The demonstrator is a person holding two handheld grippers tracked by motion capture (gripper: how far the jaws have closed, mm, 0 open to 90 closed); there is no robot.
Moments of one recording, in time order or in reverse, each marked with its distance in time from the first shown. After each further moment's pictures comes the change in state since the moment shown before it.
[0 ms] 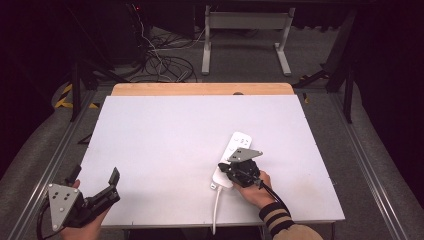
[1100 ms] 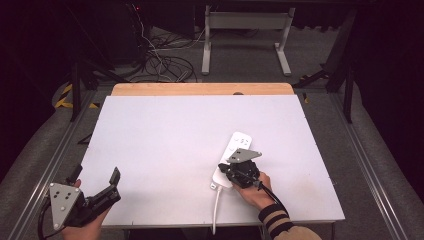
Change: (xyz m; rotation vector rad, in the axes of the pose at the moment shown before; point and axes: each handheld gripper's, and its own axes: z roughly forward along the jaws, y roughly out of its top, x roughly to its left) left arm 0.000 -0.001 0.002 0.005 -0.003 -0.005; right arm 0.004 0.001 -0.002 0.007 -0.022 0.002
